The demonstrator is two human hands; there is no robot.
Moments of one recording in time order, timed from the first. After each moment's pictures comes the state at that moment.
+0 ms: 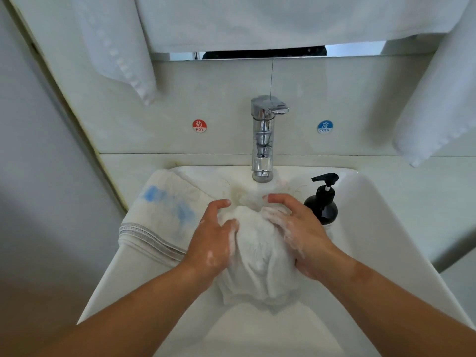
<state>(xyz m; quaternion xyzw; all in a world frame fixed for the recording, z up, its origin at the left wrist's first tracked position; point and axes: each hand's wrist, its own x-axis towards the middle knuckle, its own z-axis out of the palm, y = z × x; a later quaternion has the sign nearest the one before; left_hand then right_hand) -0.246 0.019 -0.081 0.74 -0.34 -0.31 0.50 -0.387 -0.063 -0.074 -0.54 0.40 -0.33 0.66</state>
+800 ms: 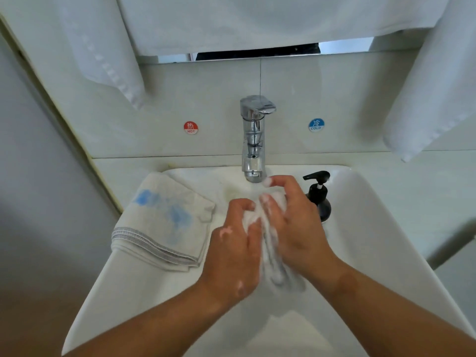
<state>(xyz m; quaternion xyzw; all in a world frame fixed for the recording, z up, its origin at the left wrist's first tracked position) -0.289 0.027 -0.065 0.69 -0.54 -0.13 0.46 -0.392 -0.060 -0.066 -0.73 0.34 -0.44 0.40</state>
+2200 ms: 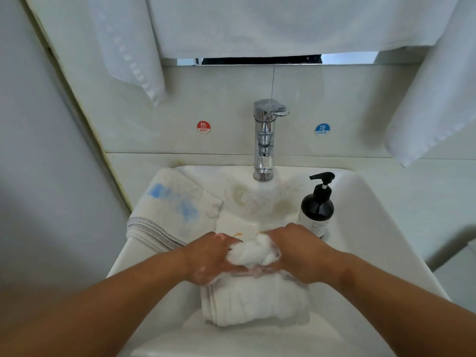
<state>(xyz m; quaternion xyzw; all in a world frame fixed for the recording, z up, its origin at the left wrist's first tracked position) -0.194 0.027 -0.111 0.62 -0.73 -0.26 0.10 -0.407 -0.065 -0.081 -0.95 0.28 0.03 0.16</state>
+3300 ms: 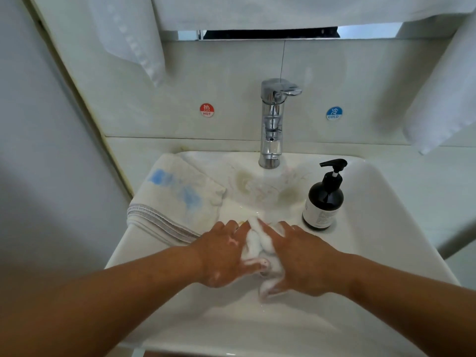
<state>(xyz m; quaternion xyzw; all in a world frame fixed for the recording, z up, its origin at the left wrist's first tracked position) -0.225 0.035 -0.104 0.66 -0.73 -0.17 -0.07 -0.415 -0.056 -0.110 -0.95 0.27 0.08 0.15</state>
